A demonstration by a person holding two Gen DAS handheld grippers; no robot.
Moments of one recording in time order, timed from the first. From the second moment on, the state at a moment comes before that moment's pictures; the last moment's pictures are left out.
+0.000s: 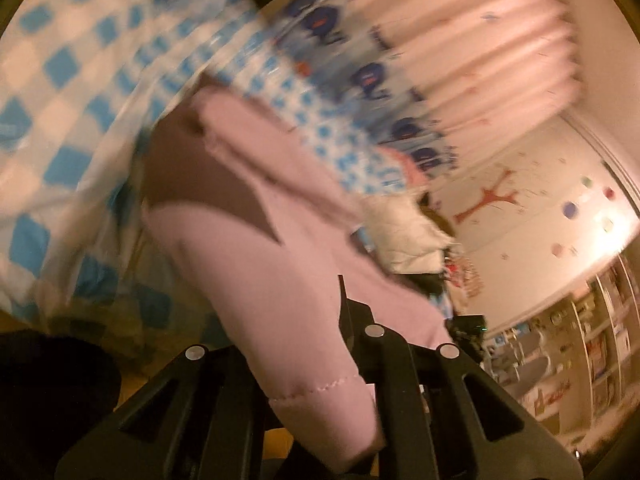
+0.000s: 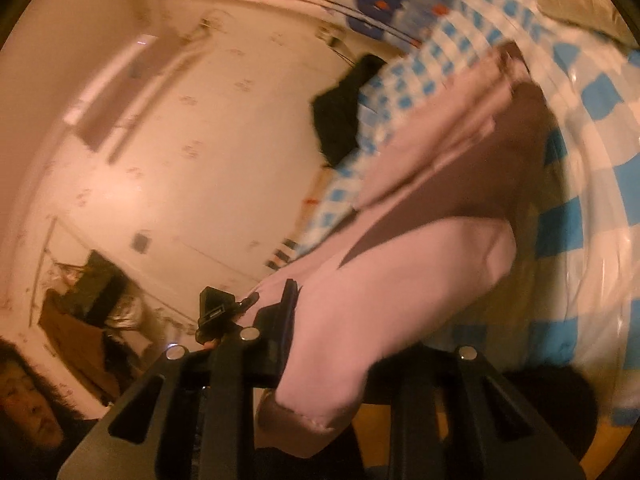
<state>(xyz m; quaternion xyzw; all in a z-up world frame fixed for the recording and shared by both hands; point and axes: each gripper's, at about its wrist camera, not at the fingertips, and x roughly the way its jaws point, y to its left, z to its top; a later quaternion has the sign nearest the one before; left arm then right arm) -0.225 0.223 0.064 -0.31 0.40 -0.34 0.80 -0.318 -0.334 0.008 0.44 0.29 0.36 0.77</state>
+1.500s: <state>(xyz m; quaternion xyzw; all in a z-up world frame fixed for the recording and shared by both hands) -0.002 0.191 0.097 -0.41 0.32 -0.35 0.78 -0.099 -0.377 0.032 0.56 0.20 0.30 0.75</state>
